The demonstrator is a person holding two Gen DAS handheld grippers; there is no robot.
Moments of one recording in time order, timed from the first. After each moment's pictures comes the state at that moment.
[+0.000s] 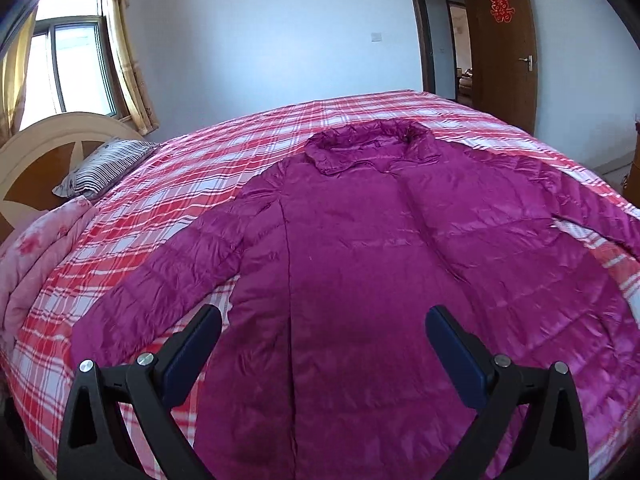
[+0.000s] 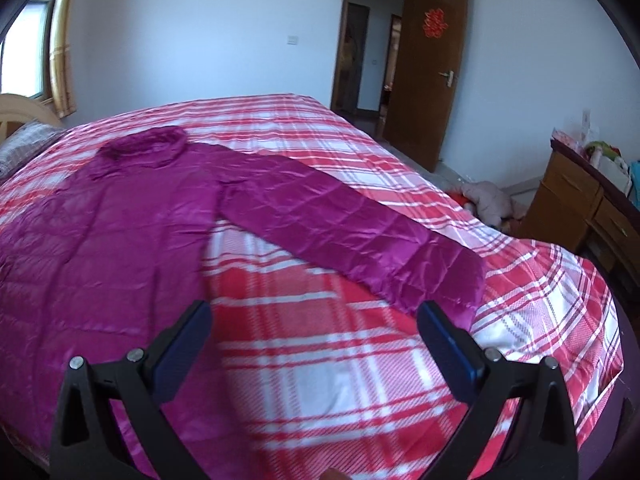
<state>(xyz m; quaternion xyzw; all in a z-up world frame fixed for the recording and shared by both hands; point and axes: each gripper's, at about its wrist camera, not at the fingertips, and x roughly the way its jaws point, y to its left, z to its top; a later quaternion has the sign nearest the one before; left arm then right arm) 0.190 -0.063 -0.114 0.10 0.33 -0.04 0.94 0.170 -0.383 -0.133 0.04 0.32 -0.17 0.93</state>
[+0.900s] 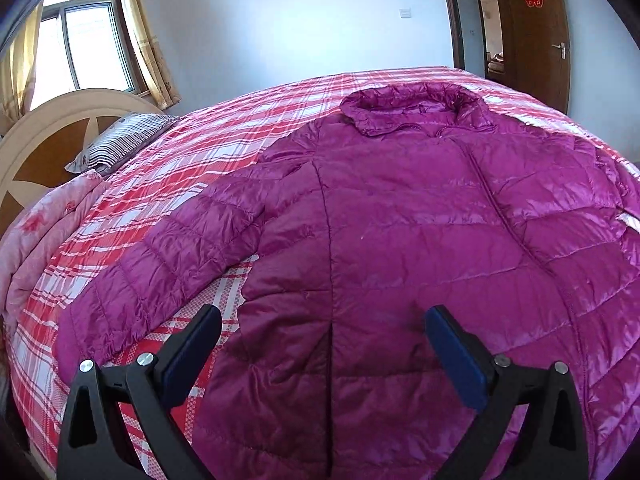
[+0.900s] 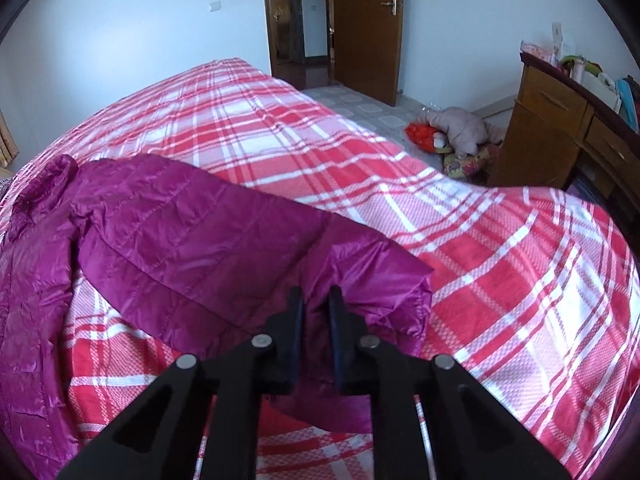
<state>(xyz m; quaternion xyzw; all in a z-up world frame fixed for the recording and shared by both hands) 0.235 -0.047 -0.155 0.09 0.36 0.01 0.93 0.215 -0.514 -0.151 0.13 0.38 -0.21 0.89</state>
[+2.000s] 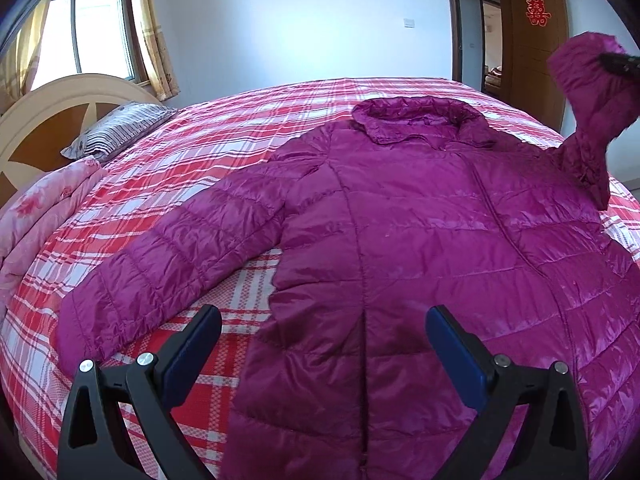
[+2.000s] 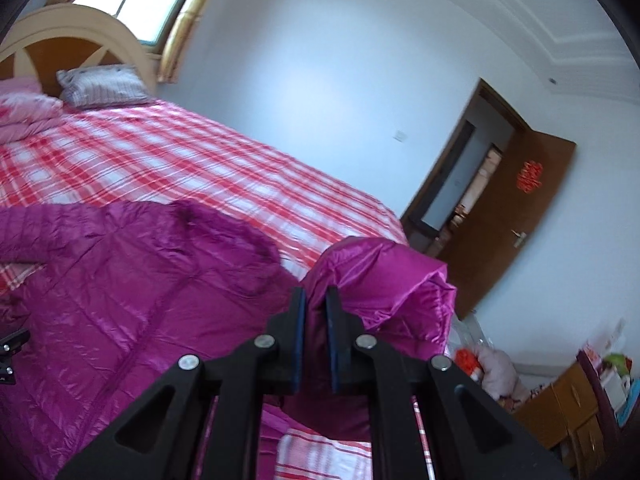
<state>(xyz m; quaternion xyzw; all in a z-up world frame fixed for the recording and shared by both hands) 0.224 -0.015 -0.144 0.05 0.36 -0.01 0.93 0.306 -0.225 -0.020 -0.22 0.22 -0.01 0.95</state>
